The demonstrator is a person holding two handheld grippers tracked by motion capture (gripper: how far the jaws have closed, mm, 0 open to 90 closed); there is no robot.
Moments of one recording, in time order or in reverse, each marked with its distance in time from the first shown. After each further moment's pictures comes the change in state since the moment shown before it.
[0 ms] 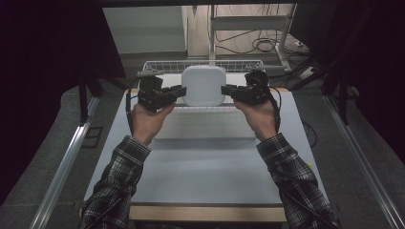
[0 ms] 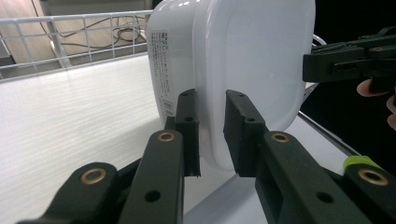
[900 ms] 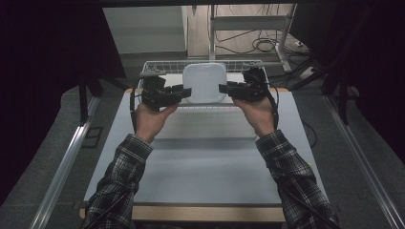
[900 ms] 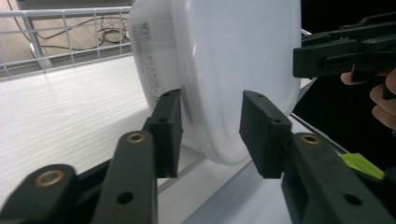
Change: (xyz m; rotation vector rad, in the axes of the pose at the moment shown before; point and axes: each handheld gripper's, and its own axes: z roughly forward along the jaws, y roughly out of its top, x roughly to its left) left arm 0.009 -0.004 0.015 -0.008 -0.060 0.009; right arm -0.006 0.005 0.011 0.001 -0.003 -0.040
